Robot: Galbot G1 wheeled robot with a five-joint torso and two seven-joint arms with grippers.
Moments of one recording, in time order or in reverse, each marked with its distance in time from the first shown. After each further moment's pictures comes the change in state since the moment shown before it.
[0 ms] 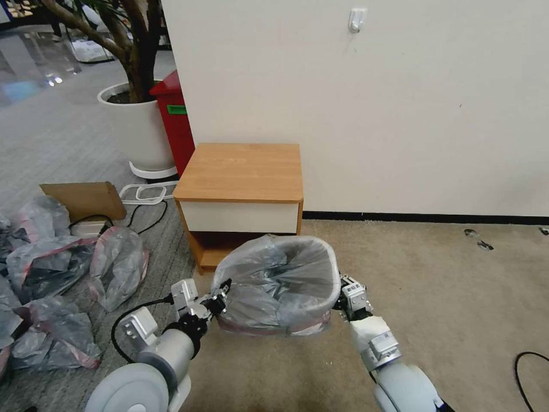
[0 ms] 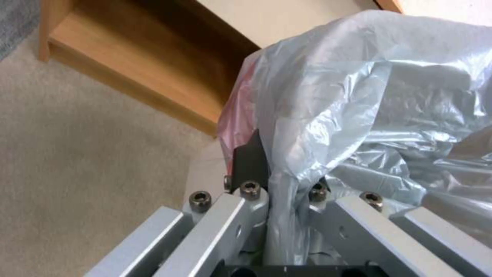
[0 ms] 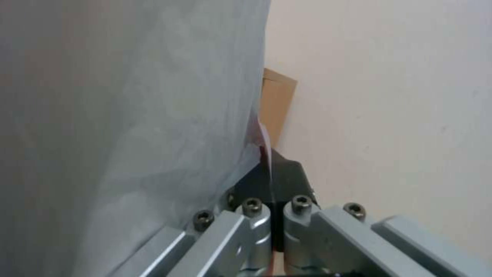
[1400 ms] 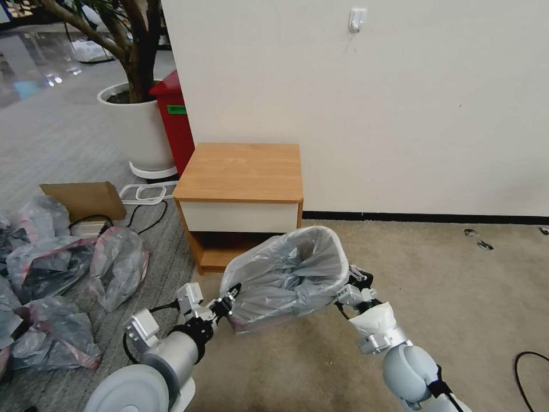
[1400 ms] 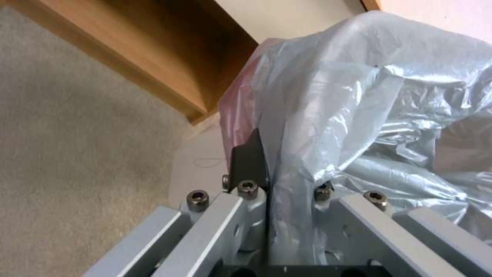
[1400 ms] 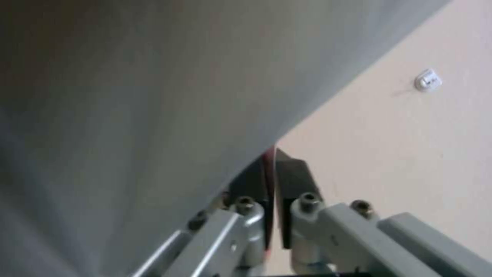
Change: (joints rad) left arm 0.003 -0.065 -0.008 -0.024 -0.130 0.041 -0.049; right arm 0.079 0.030 0.127 -0.165 -0.665 0.149 0.088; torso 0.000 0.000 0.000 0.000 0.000
